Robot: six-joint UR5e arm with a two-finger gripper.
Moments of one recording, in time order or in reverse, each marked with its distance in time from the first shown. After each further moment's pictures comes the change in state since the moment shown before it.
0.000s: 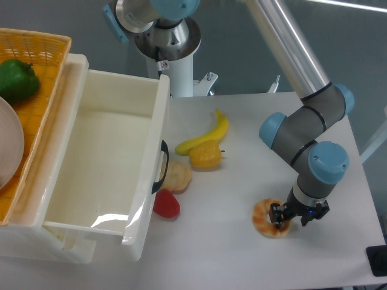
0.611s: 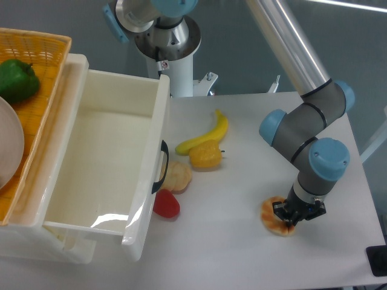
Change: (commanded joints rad) arm 0.009 0.024 -0.005 -0.002 -0.002 0.110
